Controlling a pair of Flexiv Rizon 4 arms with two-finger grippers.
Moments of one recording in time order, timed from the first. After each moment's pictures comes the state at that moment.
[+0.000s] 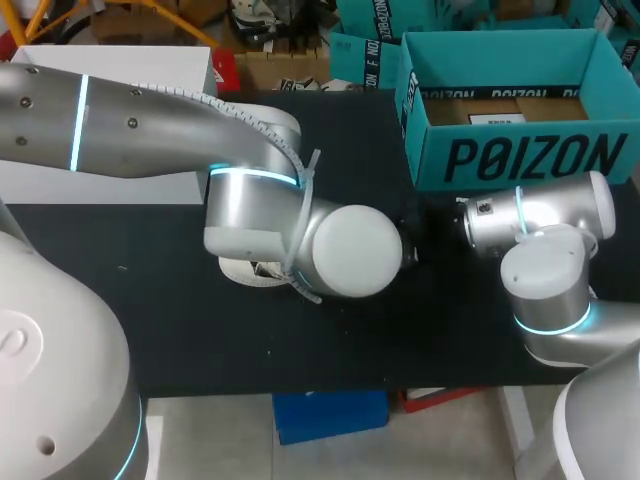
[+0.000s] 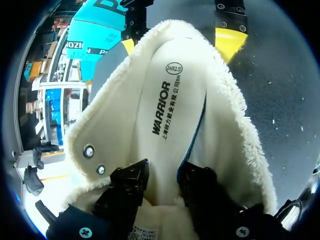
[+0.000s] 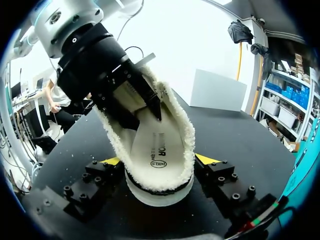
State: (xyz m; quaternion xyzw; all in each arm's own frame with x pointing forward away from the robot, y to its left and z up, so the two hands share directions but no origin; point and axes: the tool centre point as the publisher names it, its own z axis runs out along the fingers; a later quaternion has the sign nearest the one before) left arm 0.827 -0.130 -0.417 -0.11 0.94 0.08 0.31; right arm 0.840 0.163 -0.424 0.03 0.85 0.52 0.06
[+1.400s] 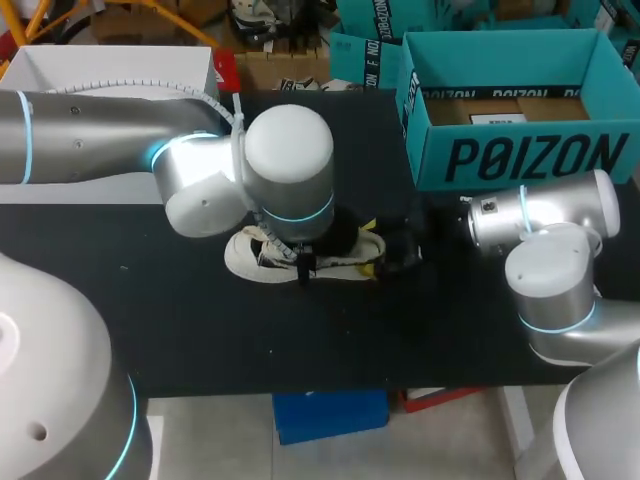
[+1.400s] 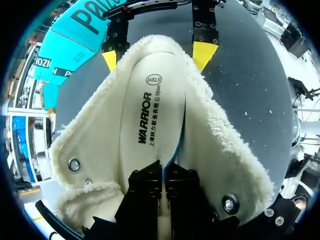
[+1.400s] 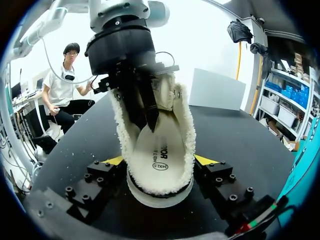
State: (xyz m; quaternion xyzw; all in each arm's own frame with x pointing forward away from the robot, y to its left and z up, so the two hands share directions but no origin) left arm 0.831 -0.152 -0.427 0.00 0.99 -0.03 0.13; right arm 0.840 0.157 -0.423 0.03 0.85 0.52 0.06
